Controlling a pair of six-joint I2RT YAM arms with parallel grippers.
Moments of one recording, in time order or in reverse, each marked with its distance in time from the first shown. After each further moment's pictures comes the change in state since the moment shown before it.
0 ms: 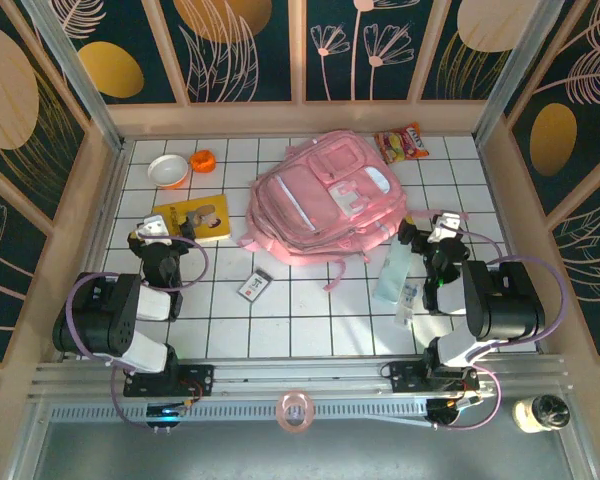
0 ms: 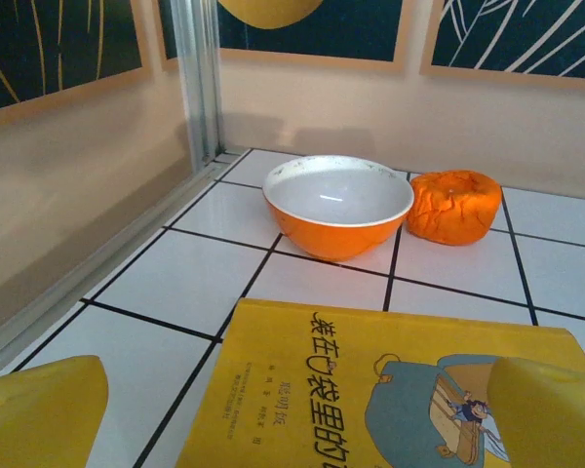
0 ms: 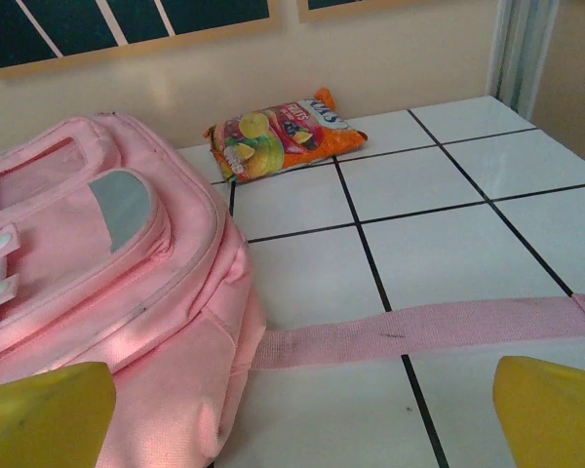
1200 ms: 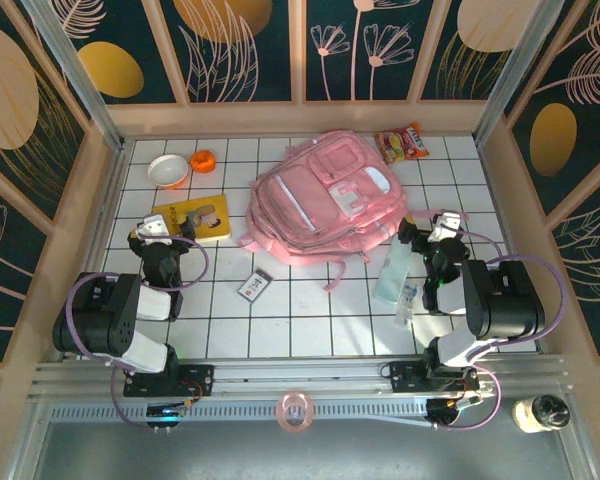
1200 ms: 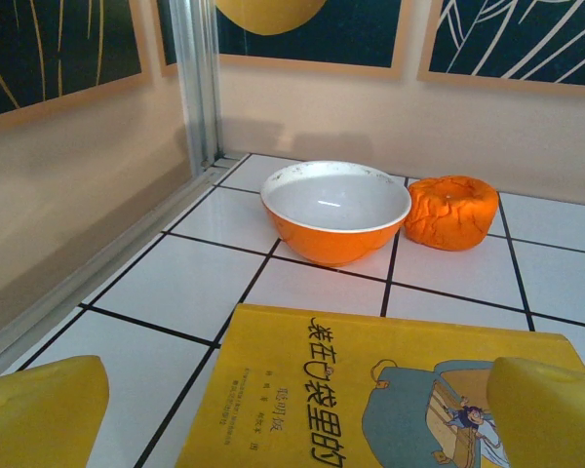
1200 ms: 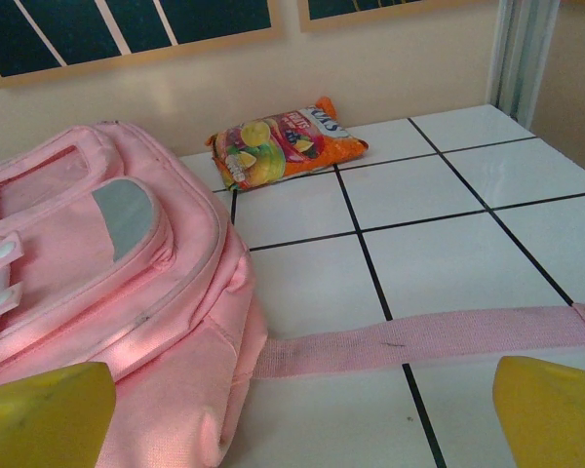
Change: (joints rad) left arm -0.003 0.000 0.002 0.006 -0.002 0.001; right arm 0.000 0.006 0.001 0.022 0.000 0.000
